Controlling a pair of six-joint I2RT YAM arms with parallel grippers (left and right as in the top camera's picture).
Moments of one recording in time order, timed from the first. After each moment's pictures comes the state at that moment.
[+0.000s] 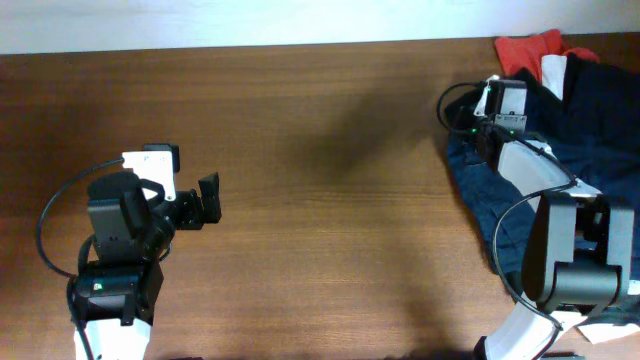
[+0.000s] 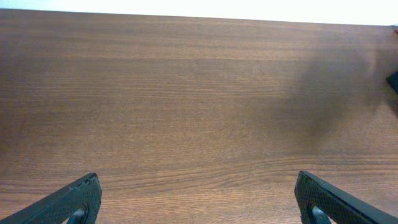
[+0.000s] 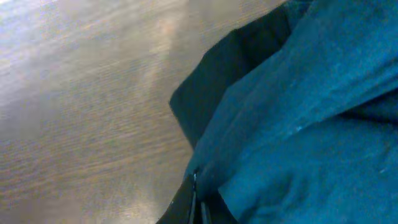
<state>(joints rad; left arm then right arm) 0.05 0.95 0.86 -0.52 0.16 -0.02 -0.10 1.92 1.22 -0.15 -0.06 0.23</state>
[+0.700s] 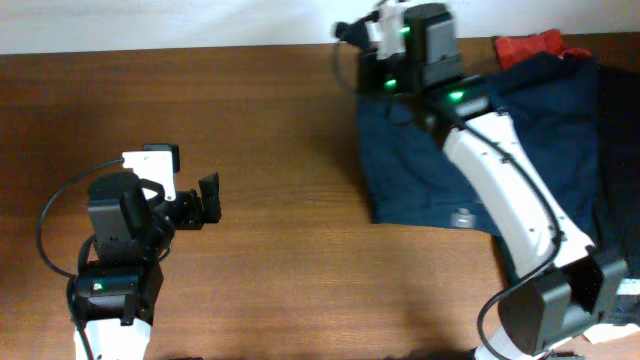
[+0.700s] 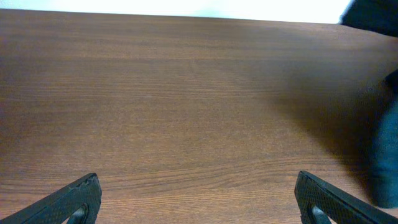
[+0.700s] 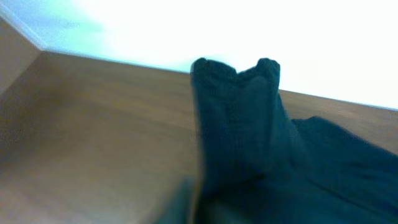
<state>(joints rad) 0.05 0.95 0.86 -0.52 0.16 -0.02 0.36 1.79 1.73 -0.50 -0.18 0.16</state>
